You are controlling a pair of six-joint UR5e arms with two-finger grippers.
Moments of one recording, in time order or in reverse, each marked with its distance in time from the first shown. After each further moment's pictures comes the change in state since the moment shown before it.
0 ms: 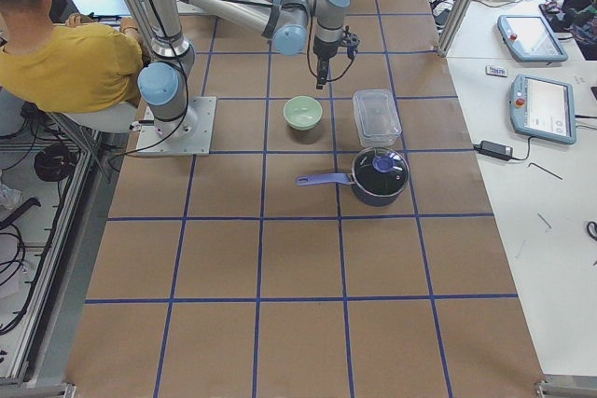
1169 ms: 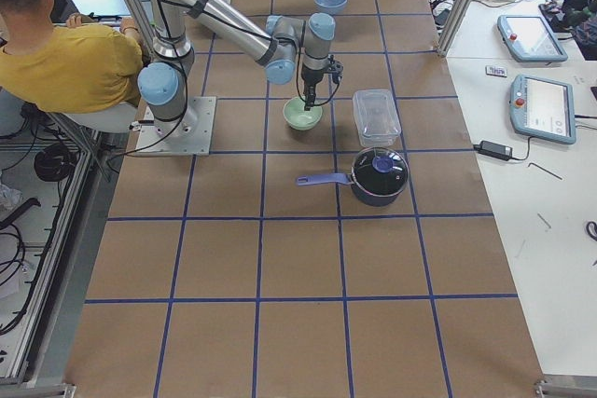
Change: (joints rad) left arm -0.266 -0.039 0.214 -0.143 -0.170 -0.381; right arm 0.000 0.083 0.166 -0.241 -0.028 -0.038
